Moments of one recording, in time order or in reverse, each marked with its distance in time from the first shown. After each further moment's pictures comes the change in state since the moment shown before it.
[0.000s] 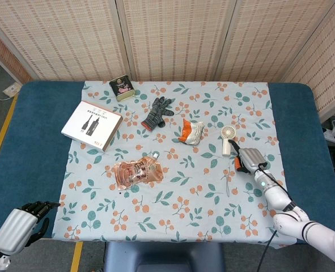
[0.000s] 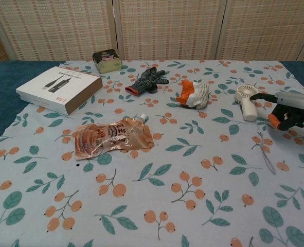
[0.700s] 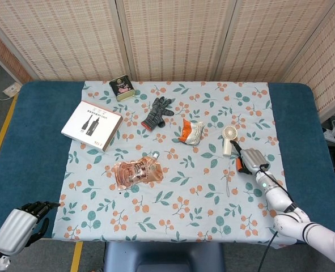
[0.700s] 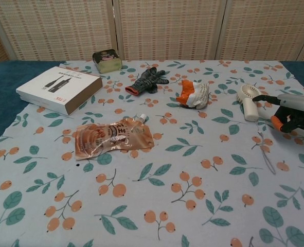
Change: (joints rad) left arm 0.001 0.001 0.000 -0.001 0.001 0.001 0.001; right arm -0.009 -0.008 -0.006 0.014 0.003 -0.003 0.003
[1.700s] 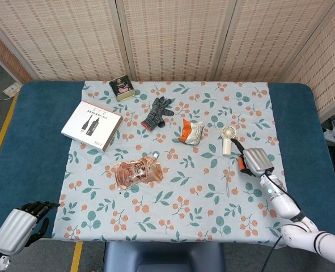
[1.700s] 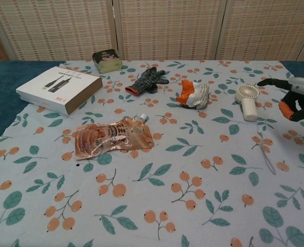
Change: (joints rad) left arm 0.001 0.000 0.000 0.002 0.002 0.002 0.000; right arm -0.085 0.116 -0.011 -0.224 -0.053 0.243 -0.127
